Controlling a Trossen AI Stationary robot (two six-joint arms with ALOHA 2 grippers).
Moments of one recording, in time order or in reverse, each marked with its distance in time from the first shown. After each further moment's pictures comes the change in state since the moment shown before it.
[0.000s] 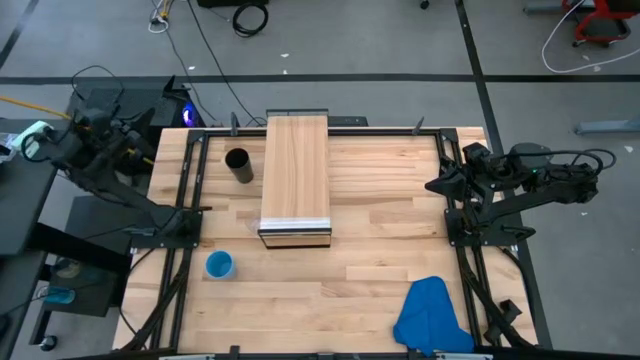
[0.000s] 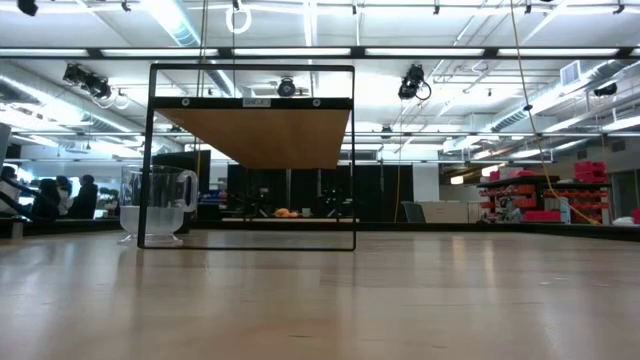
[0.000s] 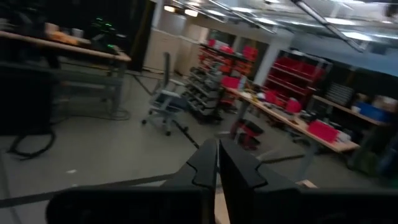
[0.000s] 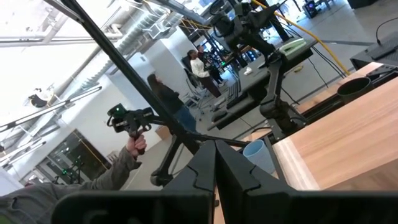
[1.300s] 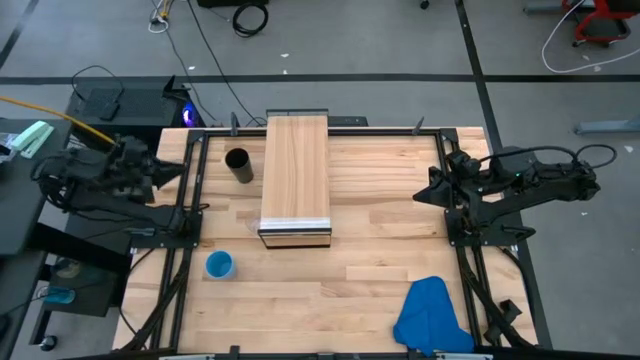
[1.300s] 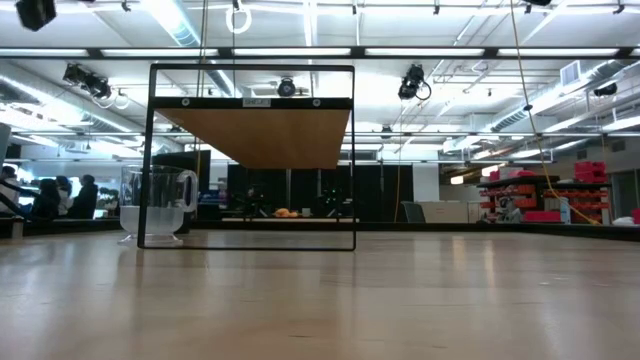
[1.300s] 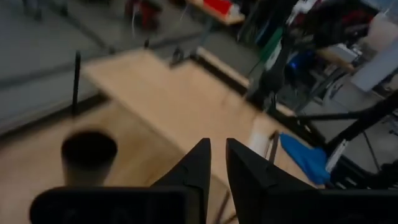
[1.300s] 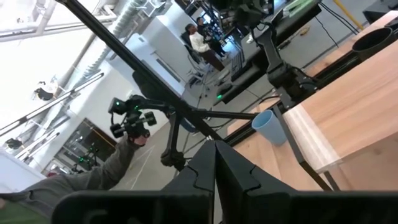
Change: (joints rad) left arm 0.323 0.050 -0.011 -0.324 1.003 -0.344; right arm 0.000 0.097 0.000 0.008 -0.069 0.109
